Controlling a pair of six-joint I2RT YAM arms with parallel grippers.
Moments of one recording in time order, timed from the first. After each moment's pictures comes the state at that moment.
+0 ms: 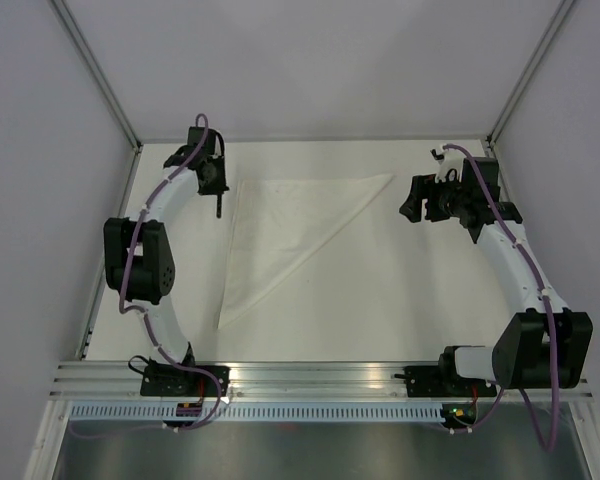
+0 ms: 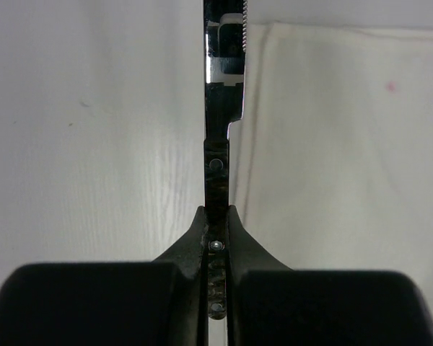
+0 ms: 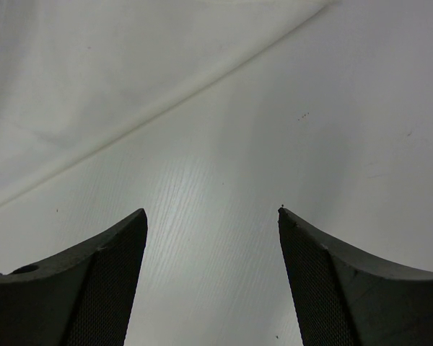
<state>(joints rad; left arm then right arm) -0.09 1.92 1.58 -0.59 -0.10 -0.19 -0.01 1.31 1.09 -0.46 -0.42 -0.02</state>
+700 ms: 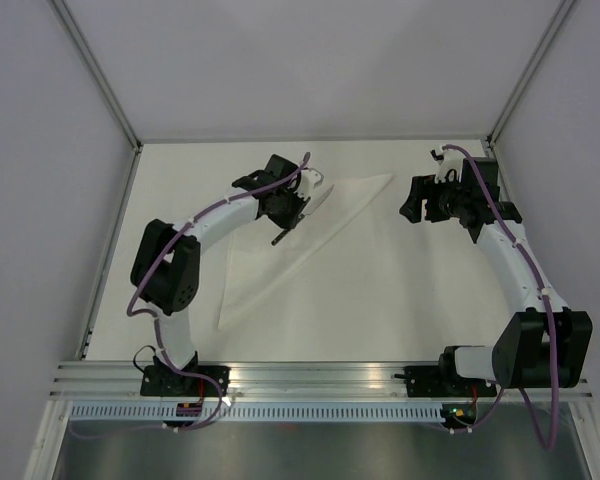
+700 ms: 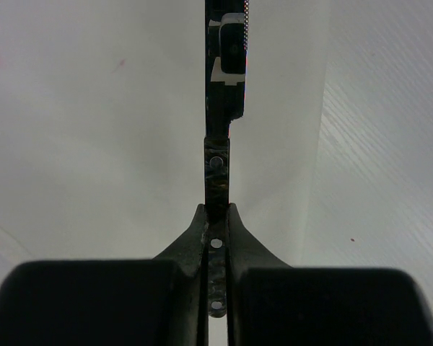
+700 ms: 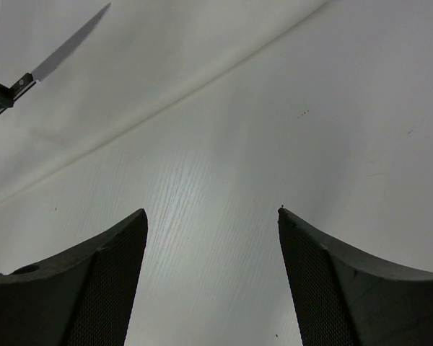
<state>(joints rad) -0.53 1.88 1.48 -0.56 0.12 0.19 -0.01 1.32 1.09 -0.46 -0.42 -0.03</state>
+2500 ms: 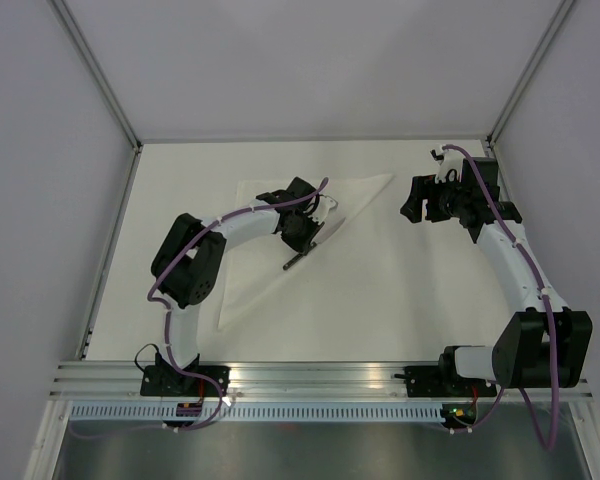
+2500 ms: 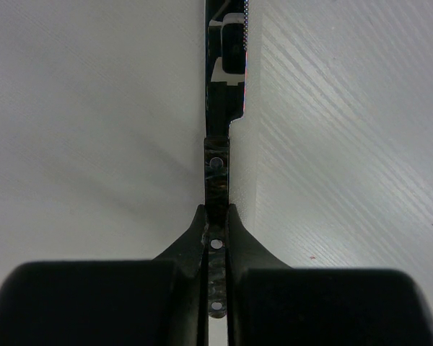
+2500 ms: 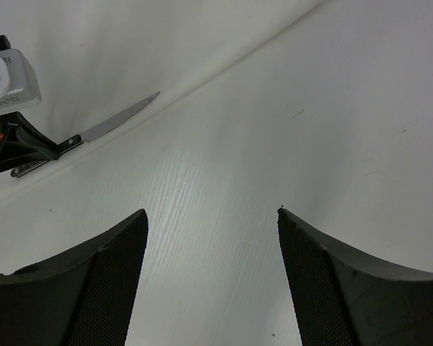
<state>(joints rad) -0.64 2.01 1.43 -0.54 0.17 0.12 -0.01 1.32 1.09 -0.46 -0.40 -0.03</state>
